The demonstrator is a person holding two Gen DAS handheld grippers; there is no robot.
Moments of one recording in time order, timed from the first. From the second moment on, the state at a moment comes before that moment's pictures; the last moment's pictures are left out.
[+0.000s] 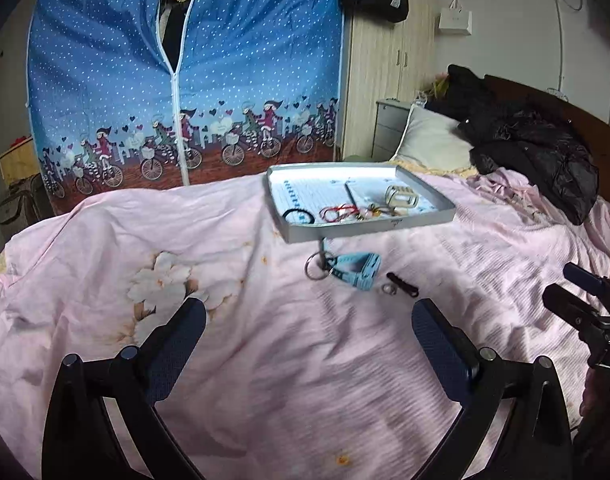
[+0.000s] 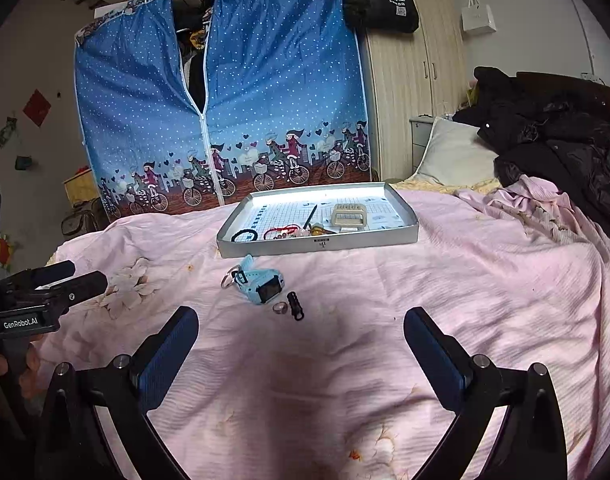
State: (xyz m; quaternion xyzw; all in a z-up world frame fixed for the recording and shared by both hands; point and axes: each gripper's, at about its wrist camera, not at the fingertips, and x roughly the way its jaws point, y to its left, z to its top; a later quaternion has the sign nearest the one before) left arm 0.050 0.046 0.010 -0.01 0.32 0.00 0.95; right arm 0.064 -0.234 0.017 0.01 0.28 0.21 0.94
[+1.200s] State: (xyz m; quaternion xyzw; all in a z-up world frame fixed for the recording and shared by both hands) left arm 0.101 0.074 -0.042 -0.06 0.42 0.03 0.91; right arm 0.106 -0.212 -0.042 0.00 0.40 0.25 0.88
